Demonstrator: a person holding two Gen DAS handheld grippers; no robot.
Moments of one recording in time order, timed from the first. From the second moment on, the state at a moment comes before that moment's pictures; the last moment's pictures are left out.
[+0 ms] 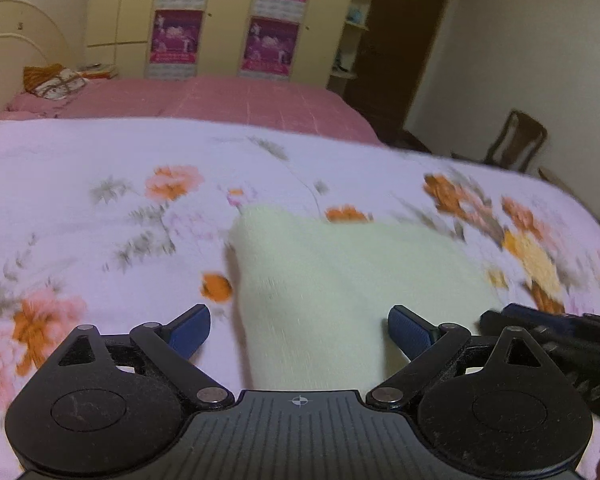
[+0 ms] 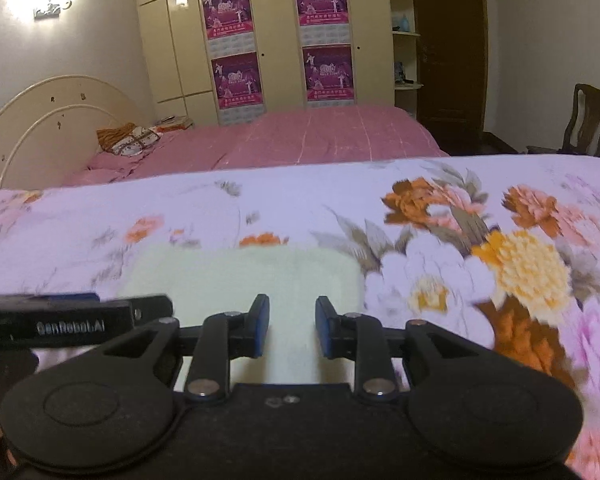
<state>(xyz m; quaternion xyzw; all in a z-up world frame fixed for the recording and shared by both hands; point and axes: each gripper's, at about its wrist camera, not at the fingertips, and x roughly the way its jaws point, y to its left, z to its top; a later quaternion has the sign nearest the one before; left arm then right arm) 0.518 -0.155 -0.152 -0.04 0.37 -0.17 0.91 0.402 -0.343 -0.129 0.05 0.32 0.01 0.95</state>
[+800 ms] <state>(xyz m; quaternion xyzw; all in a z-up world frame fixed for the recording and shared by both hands) 0.468 -0.153 -0.151 -0.02 0.39 -0.19 0.90 0.355 -0.344 -0.133 0.07 0.34 -0.01 0.94</state>
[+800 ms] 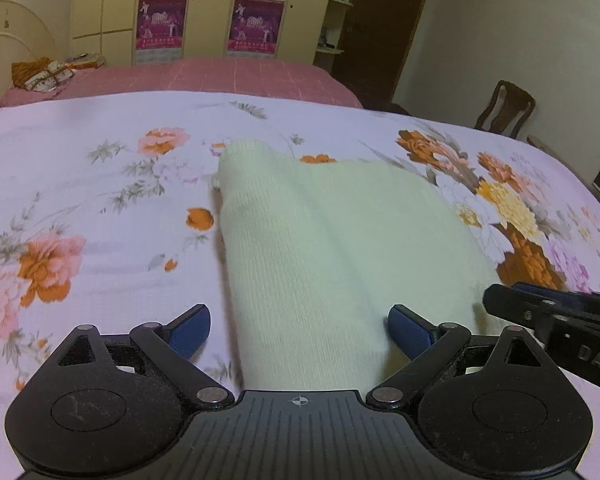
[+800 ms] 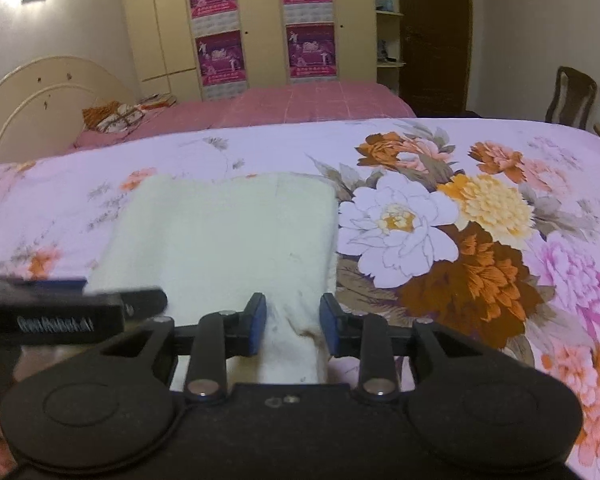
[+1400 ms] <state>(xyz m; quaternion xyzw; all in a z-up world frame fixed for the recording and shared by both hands) 0.426 -0.158 -0.163 0.04 0.39 -0.18 0.90 0.323 -0.332 -0.157 0.06 0.40 -0.04 0.92</state>
